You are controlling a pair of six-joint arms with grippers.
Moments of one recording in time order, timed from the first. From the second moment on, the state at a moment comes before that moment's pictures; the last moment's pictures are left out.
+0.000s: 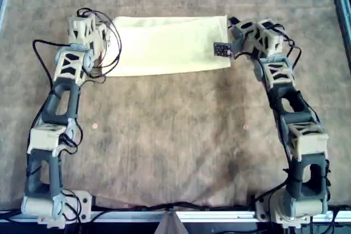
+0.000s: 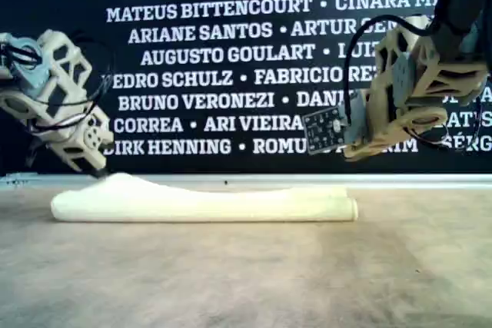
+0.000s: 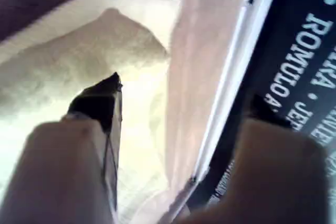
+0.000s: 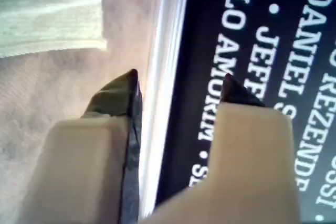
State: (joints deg) left arm -7.3 32.9 23.7 37.3 6.4 -1.8; right arm 8.9 38.0 49.1 5.4 -12.7 -3.8
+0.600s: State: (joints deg) left arm -9.0 38.8 23.7 53.1 6.8 -1.8; right arm 8.9 38.0 49.1 5.4 -12.7 -3.8
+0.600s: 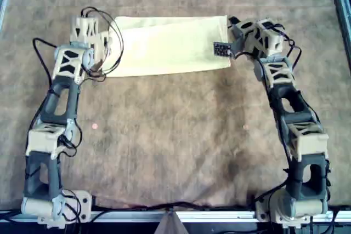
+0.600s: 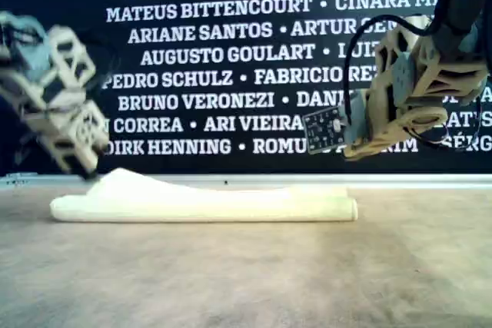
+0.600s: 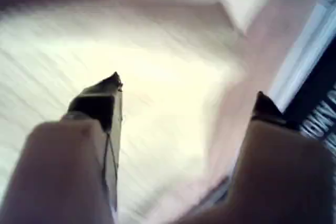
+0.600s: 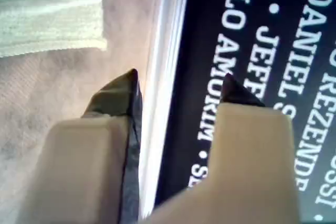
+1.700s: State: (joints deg) left arm -9.2 83.7 22.0 89.6 6.2 -2.2; right arm 9.1 94.8 76.0 50.7 -12.7 -3.8
